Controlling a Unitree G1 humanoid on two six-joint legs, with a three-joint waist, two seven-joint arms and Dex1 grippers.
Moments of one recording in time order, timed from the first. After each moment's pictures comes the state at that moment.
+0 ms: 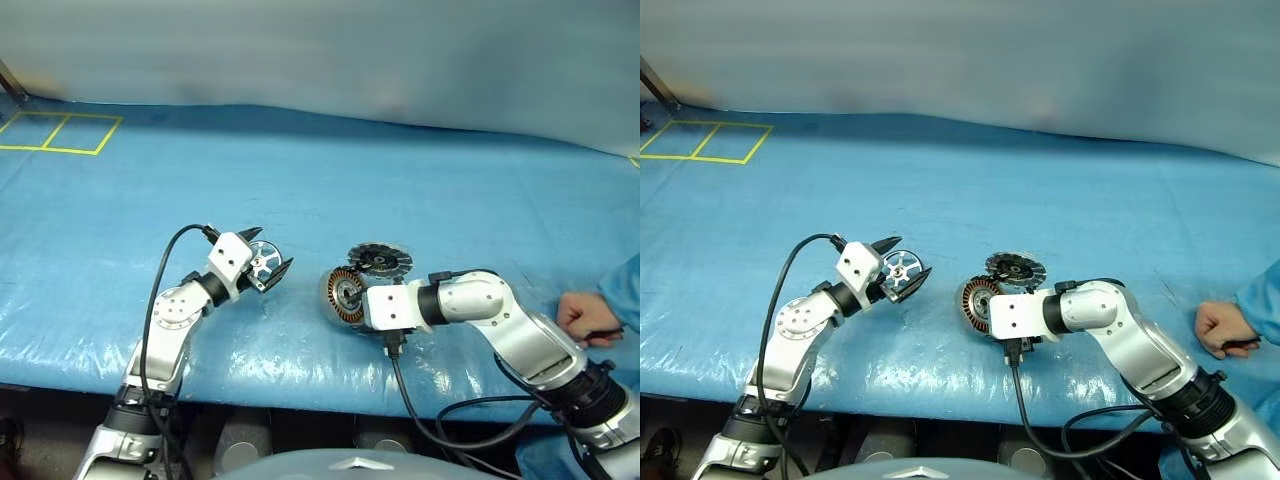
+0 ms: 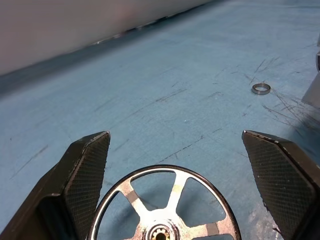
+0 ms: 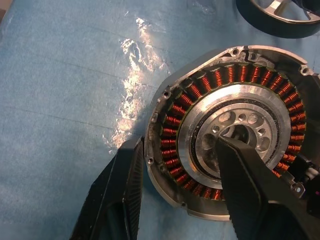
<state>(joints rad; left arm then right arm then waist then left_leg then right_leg) -0.12 0.37 -0.09 -0.07 -0.10 0.06 -0.59 -0.29 -0.81 0.45 -0.41 -0.07 0.30 1.06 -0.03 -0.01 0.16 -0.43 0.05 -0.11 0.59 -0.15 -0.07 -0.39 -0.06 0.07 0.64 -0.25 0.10</state>
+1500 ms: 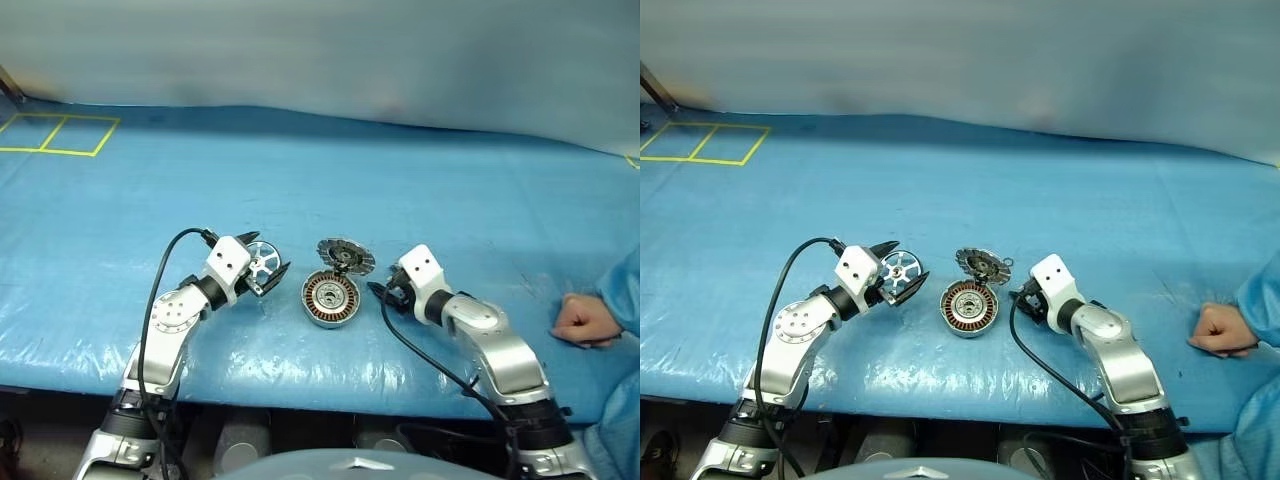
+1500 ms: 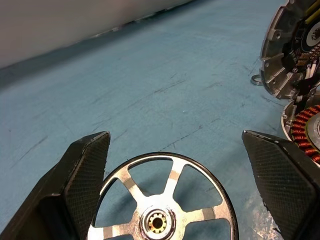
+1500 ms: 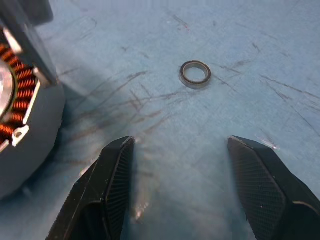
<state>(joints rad) -0.10 0.38 -0.09 -0.07 -0.09 0.06 -0.59 -0.10 -0.33 0.08 -0.19 0.10 0.61 0.49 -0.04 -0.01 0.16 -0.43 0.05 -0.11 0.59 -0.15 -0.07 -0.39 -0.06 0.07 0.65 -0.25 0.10</state>
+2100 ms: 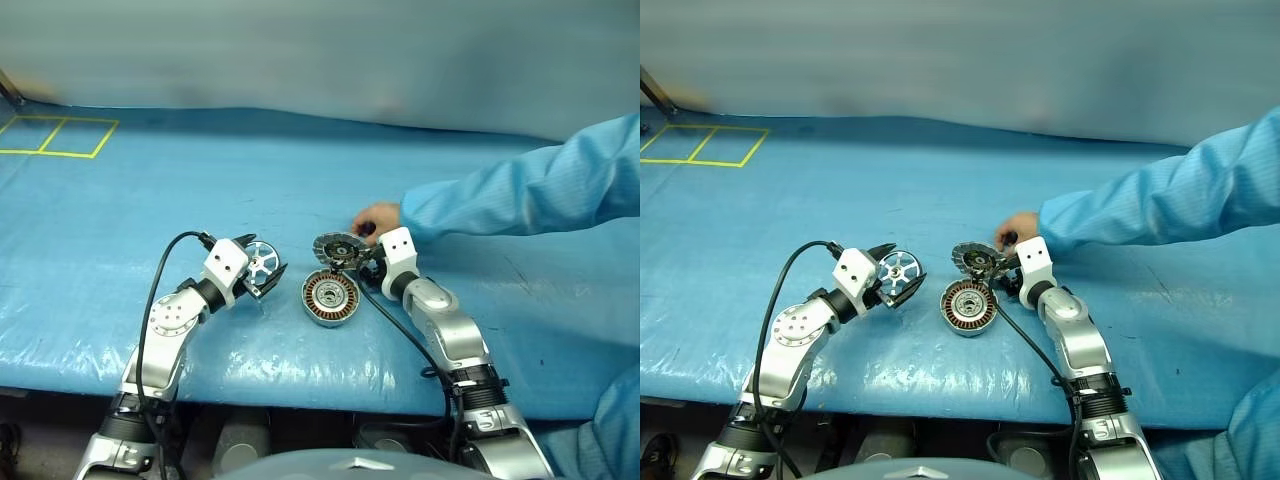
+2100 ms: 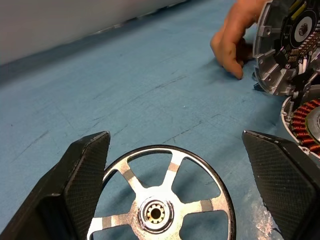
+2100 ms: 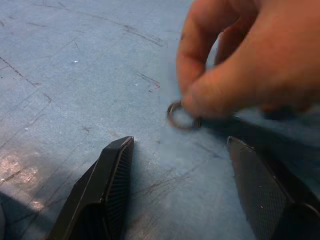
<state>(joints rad) -0.09 0.38 -0.09 -0.07 -0.09 0.06 -0.57 -0.25 -0.18 0.07 0.11 0.07 0.42 0.32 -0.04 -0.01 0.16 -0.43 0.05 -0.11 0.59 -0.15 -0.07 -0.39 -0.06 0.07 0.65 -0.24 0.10</state>
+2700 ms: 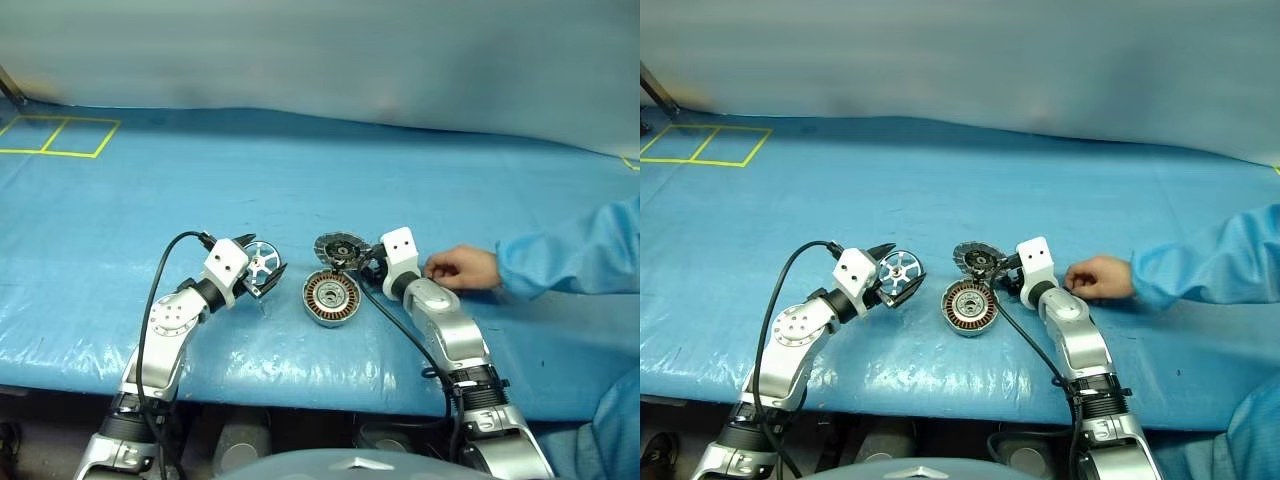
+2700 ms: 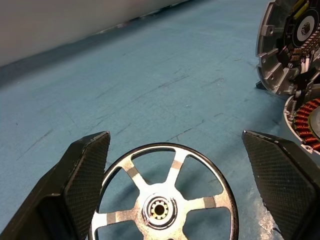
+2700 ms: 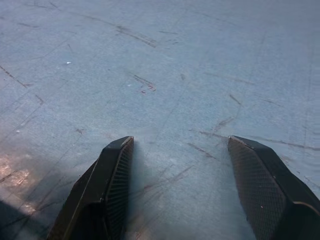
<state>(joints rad) -0.09 0.38 -0.09 -0.07 -0.08 0.06 -0.57 -0.24 -0.18 0.07 0.08 0.07 0.43 0.28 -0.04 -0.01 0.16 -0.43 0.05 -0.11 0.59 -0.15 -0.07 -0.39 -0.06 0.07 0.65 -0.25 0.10</state>
